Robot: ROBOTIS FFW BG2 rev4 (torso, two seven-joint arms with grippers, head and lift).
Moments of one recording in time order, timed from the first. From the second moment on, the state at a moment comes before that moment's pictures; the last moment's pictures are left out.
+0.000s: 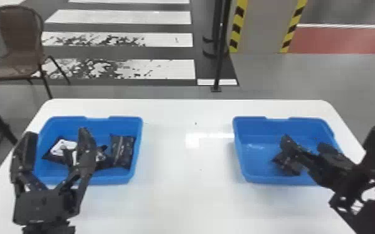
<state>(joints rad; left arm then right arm) 0.48 0.09 -0.03 -1.78 0.15 -0.81 0.05 0.31 -0.14 -0.20 -2.14 -0.47 0.64 0.02</state>
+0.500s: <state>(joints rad) 0.48 0.09 -0.04 -1.78 0.15 -0.82 0.05 0.27 -0.13 -0.26 -2.01 -0.48 0.66 -0.04</state>
